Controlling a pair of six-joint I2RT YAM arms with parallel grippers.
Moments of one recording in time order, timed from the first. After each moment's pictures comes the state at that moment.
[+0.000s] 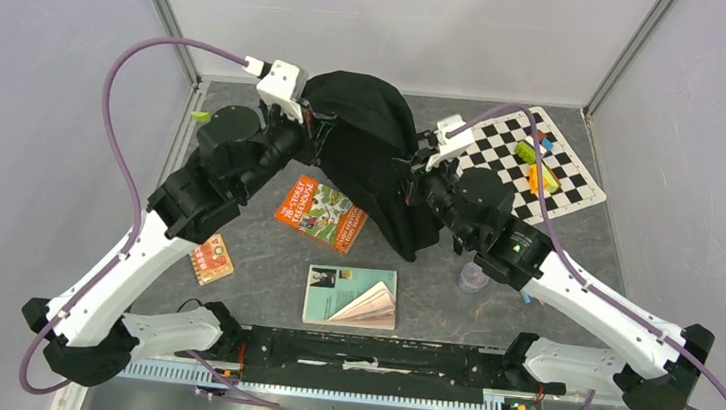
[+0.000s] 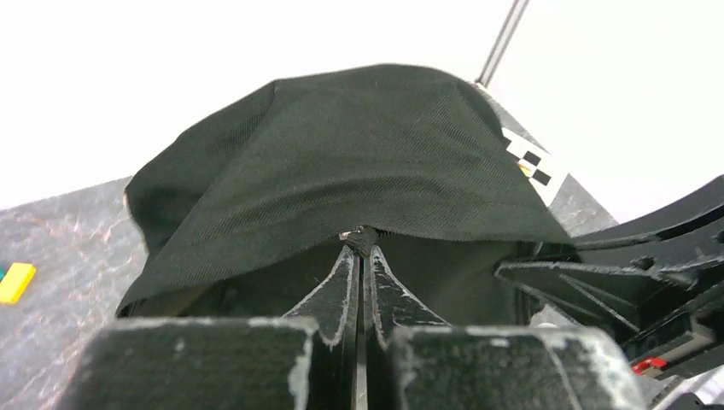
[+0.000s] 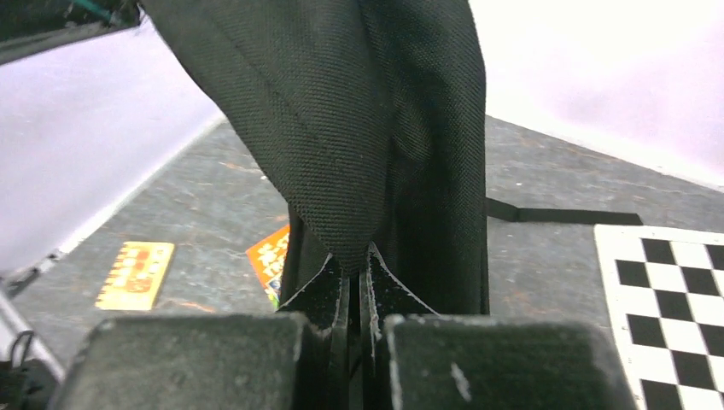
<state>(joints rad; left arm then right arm) -0.75 1.05 1.37 -0.40 -0.26 -0.18 0.94 1.13 1.12 -0.06 0.35 0.11</state>
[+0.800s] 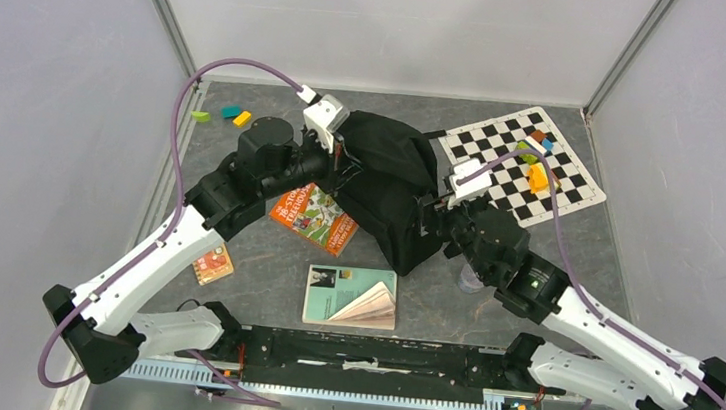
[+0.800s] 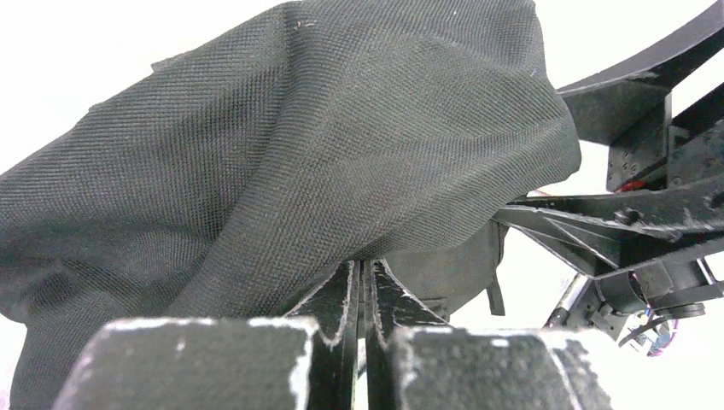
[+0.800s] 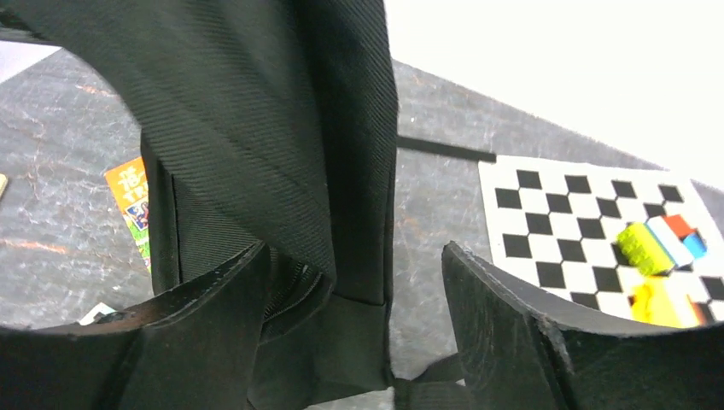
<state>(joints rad) -0.69 1.10 1.22 -0.36 0.16 -0.16 0.95 0.90 0.80 -0.04 0.51 0.02</state>
